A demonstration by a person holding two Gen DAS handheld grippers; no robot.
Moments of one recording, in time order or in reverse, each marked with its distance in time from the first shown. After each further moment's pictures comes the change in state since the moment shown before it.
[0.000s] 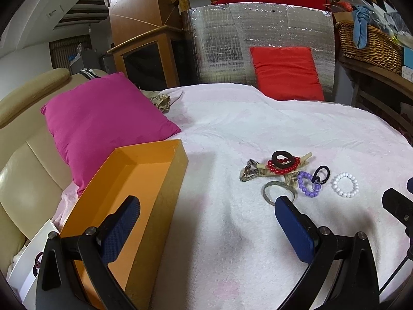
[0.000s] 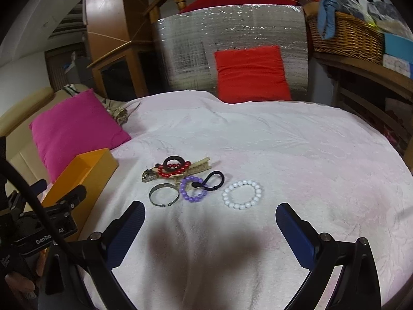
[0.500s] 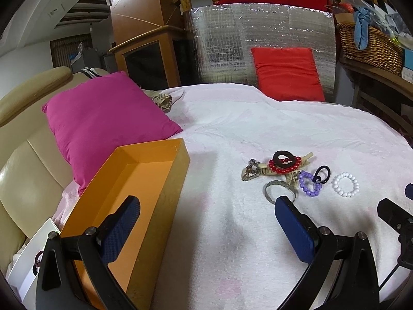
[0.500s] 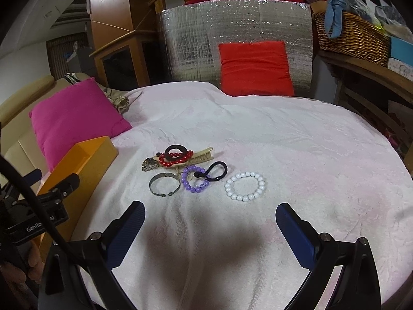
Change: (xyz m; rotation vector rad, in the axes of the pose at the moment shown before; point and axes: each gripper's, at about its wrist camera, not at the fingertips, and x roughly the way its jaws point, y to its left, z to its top) left arm -0.005 -0.001 -0.001 0.012 -0.013 0.010; right arm 0.007 0.003 -0.007 -0.023 0.042 -0.018
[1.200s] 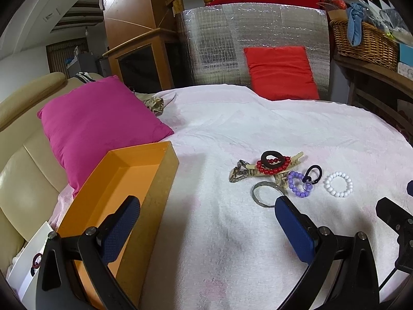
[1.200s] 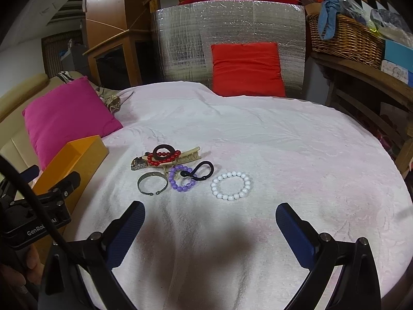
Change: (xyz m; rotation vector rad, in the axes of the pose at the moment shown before) left arm -0.001 -0.019 0.001 0.016 -0.013 -0.013; right arm -0.006 -0.011 0.000 -0.004 -0.004 -0.045
